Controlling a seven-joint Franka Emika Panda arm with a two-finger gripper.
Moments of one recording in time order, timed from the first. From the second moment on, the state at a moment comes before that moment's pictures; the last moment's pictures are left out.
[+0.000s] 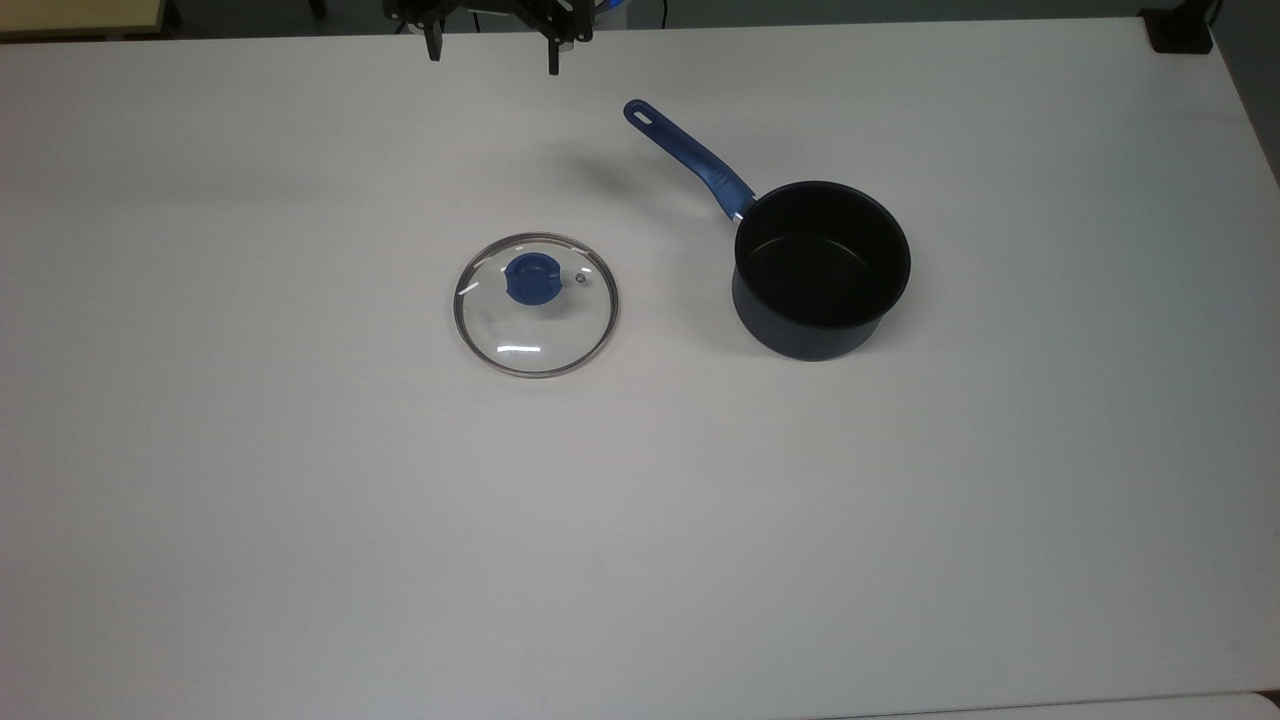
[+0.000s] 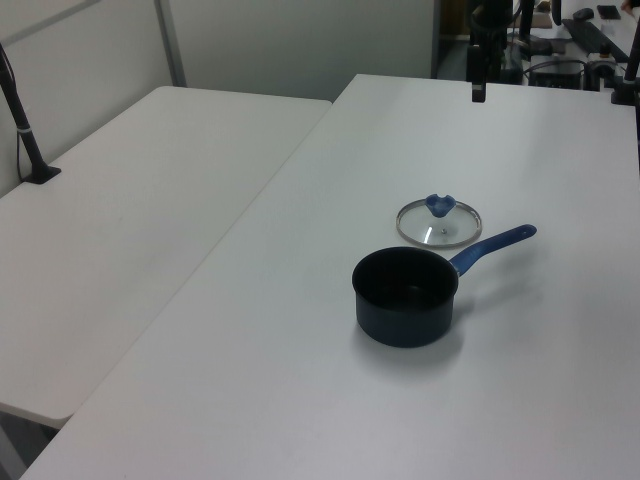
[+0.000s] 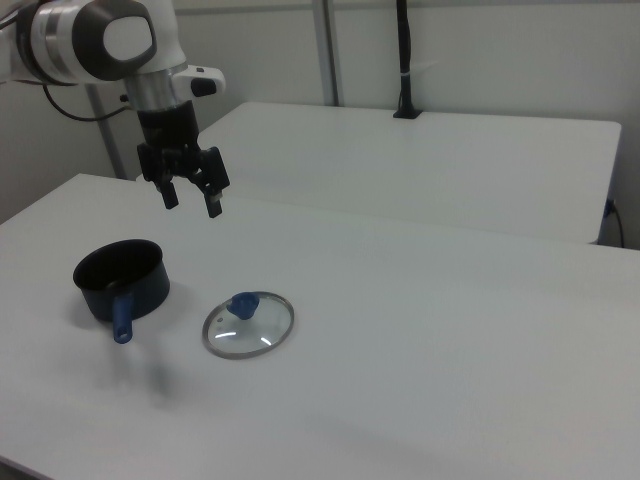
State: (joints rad) arm 0.08 -0.01 -0.05 -1.69 -0.07 1.62 0.09
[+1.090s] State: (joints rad) arm 0.08 0.01 -0.05 -1.69 -0.08 1.71 0.08
